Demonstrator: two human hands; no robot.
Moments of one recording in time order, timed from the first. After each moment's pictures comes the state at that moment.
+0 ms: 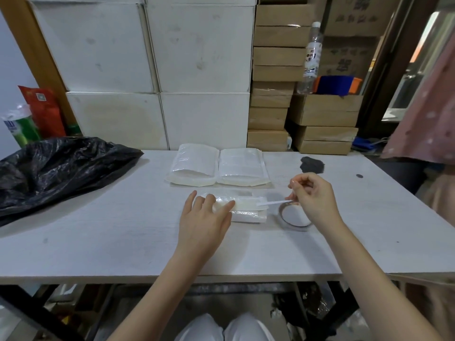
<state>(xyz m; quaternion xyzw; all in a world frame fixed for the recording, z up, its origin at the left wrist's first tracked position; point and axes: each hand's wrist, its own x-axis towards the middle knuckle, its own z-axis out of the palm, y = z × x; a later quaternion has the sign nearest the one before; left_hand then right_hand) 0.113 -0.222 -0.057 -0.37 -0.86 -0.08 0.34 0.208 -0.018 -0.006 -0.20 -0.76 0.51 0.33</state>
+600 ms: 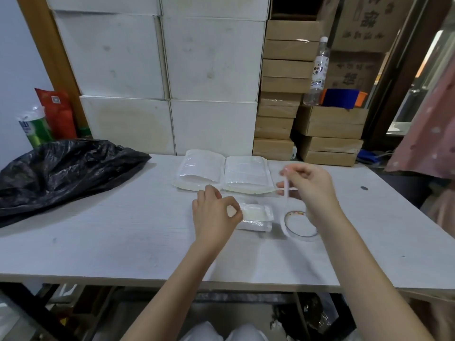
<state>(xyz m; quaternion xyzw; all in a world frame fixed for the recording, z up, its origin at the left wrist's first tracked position) 0.111 -0.200 -0.033 -0.25 -0.90 -0.31 0.19 0.199 -0.054 0.049 -0.19 -0.67 0.65 0.30</state>
